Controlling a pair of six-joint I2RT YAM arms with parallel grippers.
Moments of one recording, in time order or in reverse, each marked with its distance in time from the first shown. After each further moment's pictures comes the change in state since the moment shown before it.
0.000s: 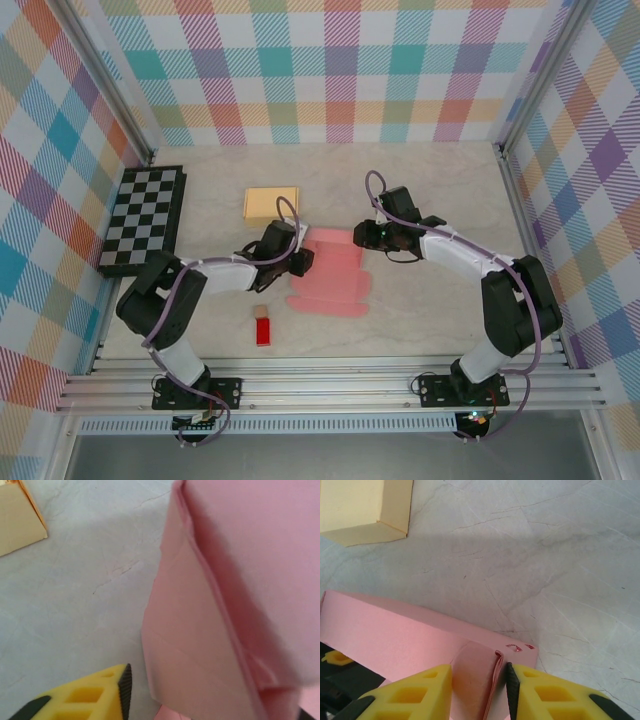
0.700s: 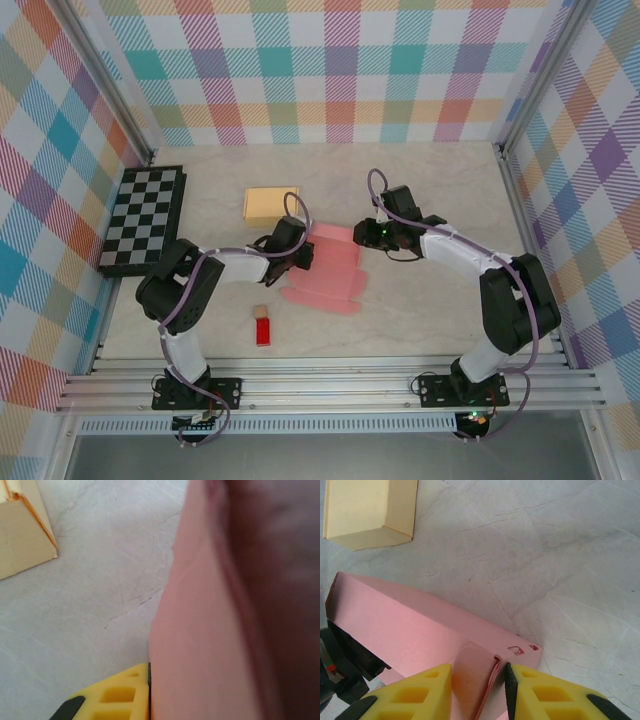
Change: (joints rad) left arm -0.022 0.127 0.104 0.003 -0.106 -0.050; right arm -0.006 0.016 0.000 0.026 -0.045 0.021
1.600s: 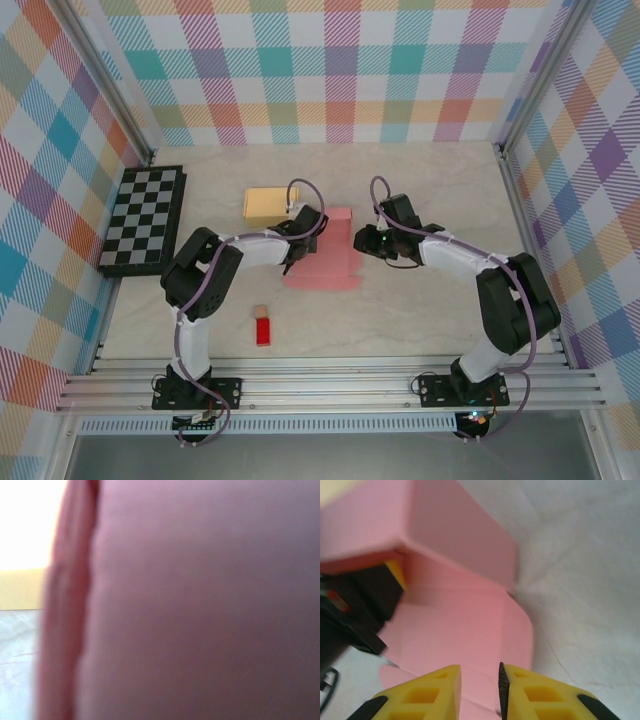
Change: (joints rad) left arm -0.030 0.164 0.289 -0.301 -0.405 -0.246; right arm 0.008 -0.003 -0.089 0.067 -0.016 0.110
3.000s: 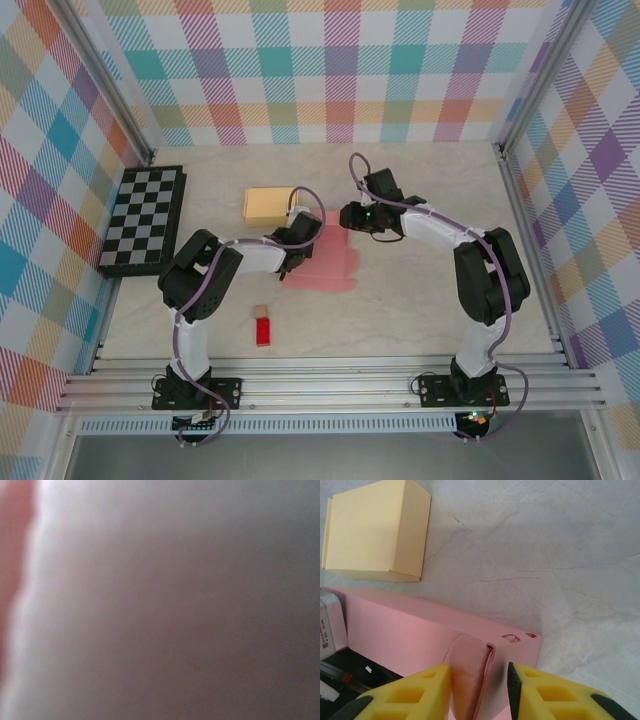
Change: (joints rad) left arm -0.007 -0.022 -0.107 0.161 -0.029 0.161; right arm -0.001 0.227 0.332 -0.082 0.041 -0.138
